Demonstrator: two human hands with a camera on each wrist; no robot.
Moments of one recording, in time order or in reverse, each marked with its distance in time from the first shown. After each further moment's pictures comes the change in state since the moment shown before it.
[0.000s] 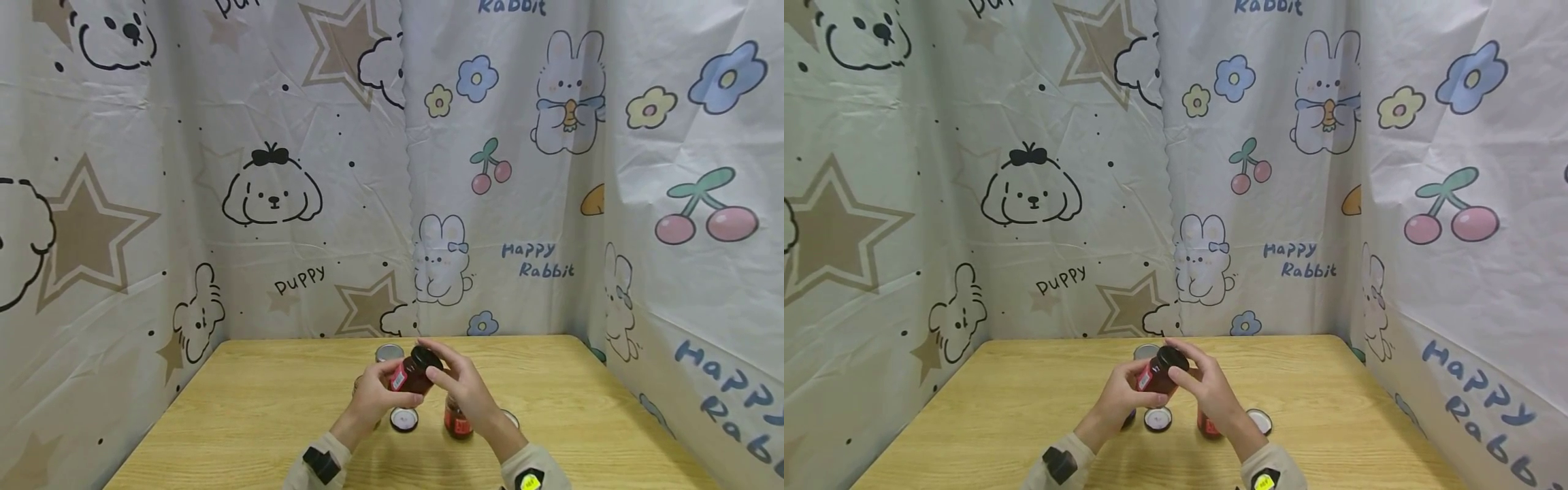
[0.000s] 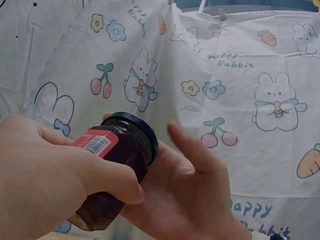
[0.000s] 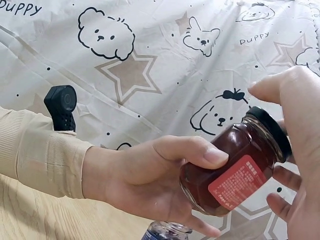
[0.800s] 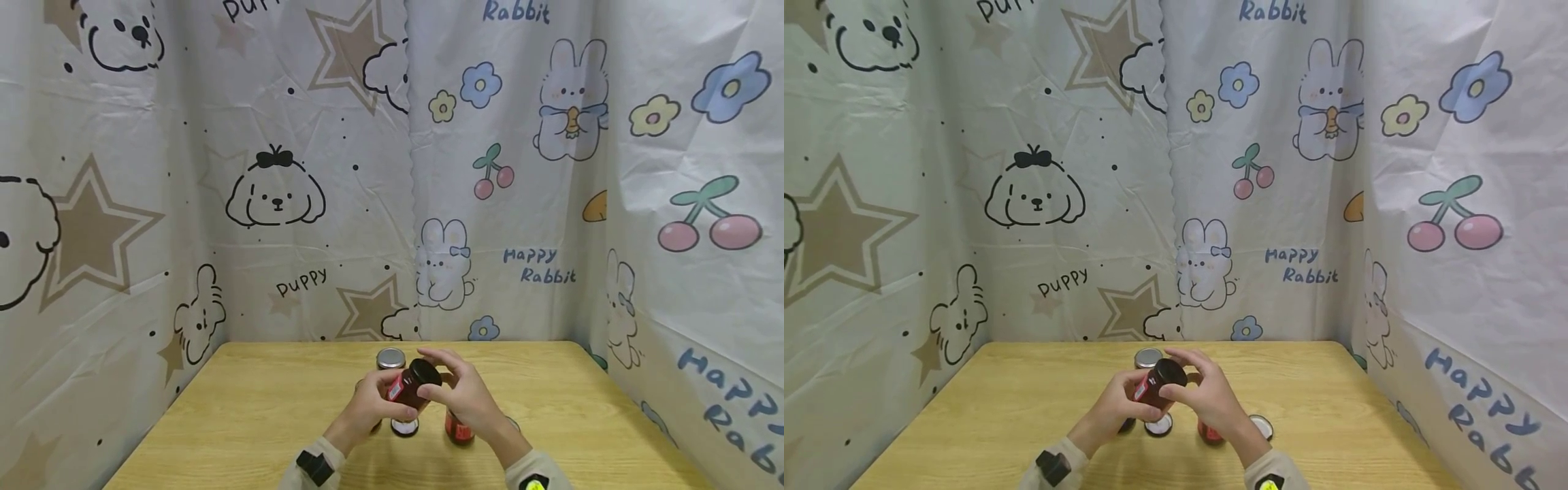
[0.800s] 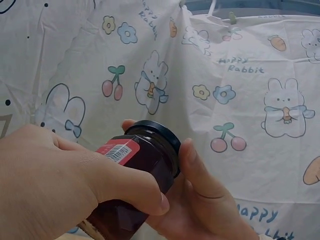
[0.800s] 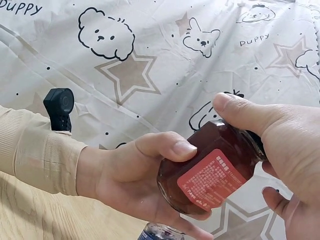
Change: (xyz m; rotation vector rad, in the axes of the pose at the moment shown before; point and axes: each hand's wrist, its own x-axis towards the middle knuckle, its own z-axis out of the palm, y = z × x) left_hand 0.001 -0.021 -0.016 -0.050 -0.105 0.019; right_hand -0.001 -0.022 0.009 -0.156 0.071 0.014
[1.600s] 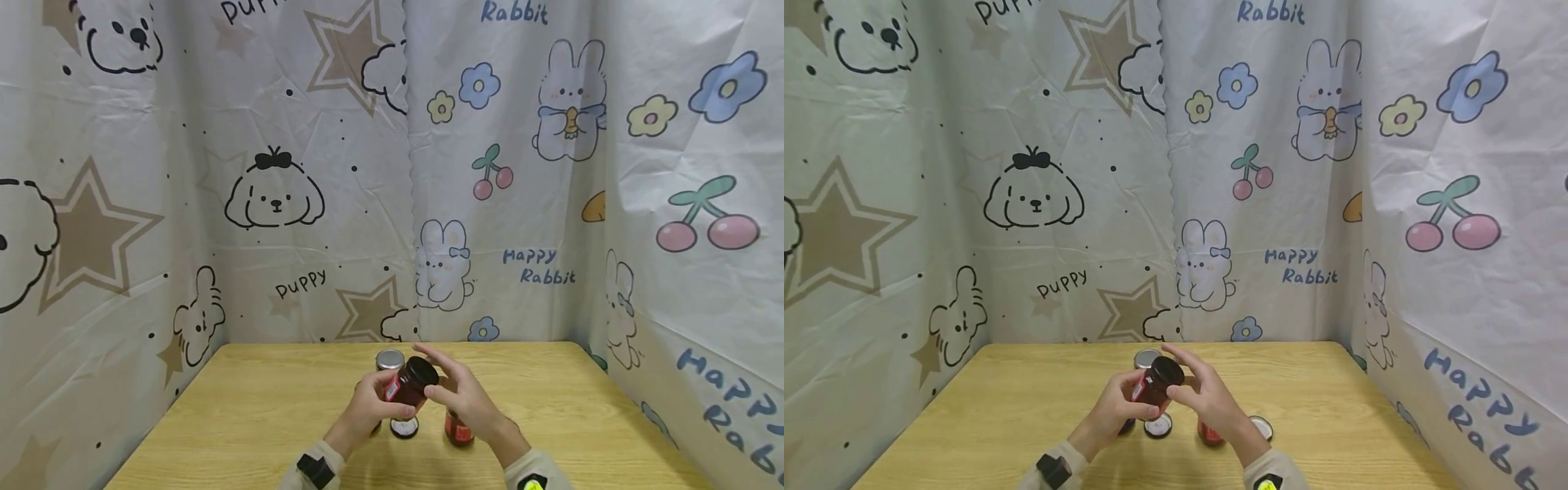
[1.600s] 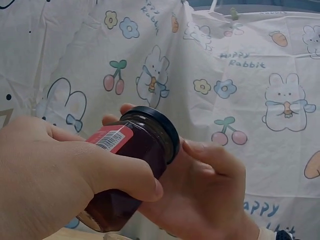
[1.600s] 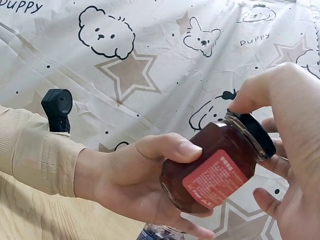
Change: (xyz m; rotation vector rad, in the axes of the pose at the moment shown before) left_hand 0.000 -0.004 0.000 -0.008 0.033 0.051; right_hand 0.005 0.025 -0.007 0.116 -0.192 -0.142
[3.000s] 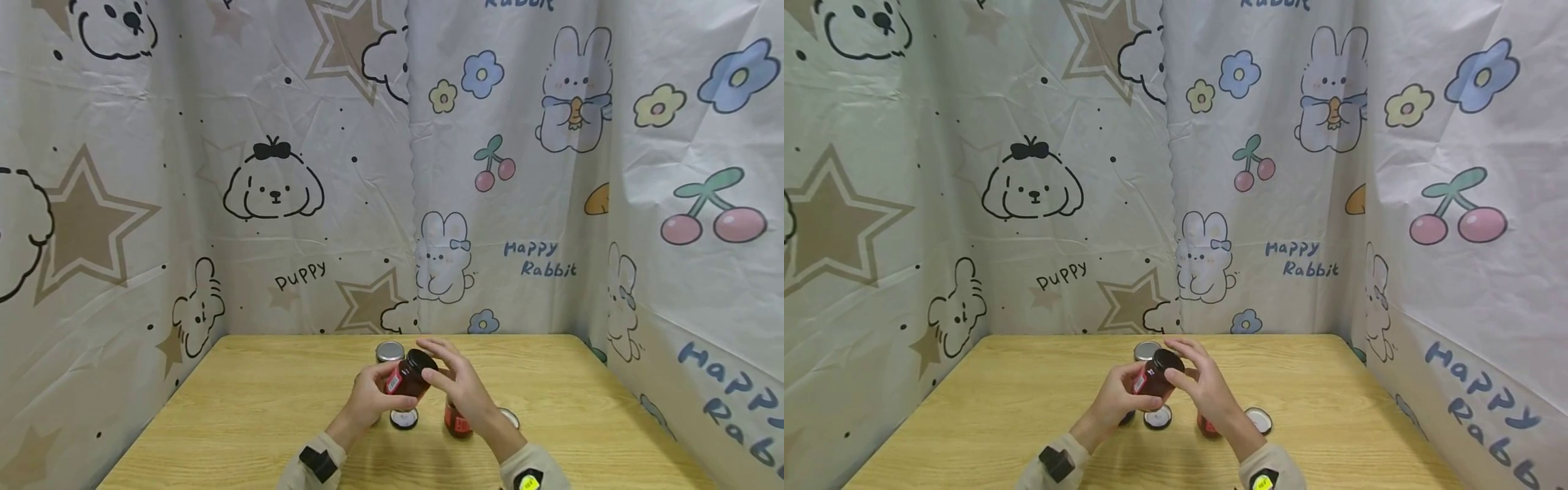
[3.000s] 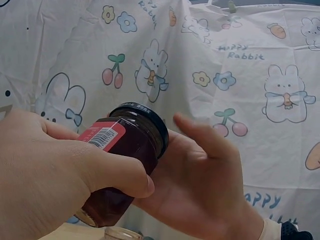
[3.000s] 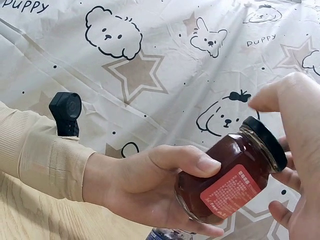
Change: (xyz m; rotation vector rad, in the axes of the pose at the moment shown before) left_hand 0.001 -0.004 0.000 0.091 0.085 -0.006; right_hand 0.004 -0.001 0.009 -0.135 0.165 0.028
